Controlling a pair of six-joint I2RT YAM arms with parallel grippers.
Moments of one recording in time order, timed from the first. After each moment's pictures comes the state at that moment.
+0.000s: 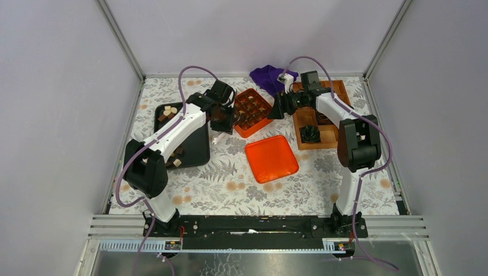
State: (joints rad) left arm -0.49 1.71 1.50 -0.87 0.05 -0.28; right arm 0.22 2.00 1.54 -0.43 -0.84 -0.17
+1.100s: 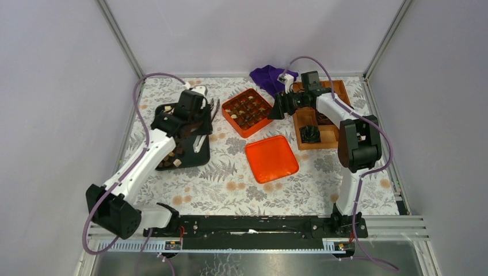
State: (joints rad) left arm -0.43 1.33 1.27 -0.76 -0.09 -0.34; right arm 0.22 2.00 1.53 -0.43 -0.86 -0.17
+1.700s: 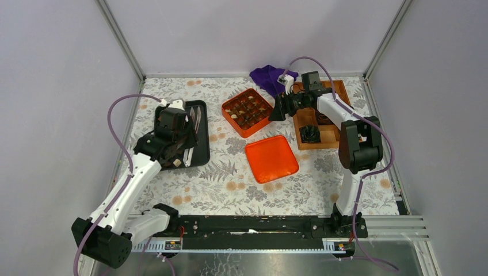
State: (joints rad) left arm -0.34 1.05 1.01 -0.74 -0.15 -0.47; right arm 0.22 1.98 1.52 -0.47 -0.86 -0.21
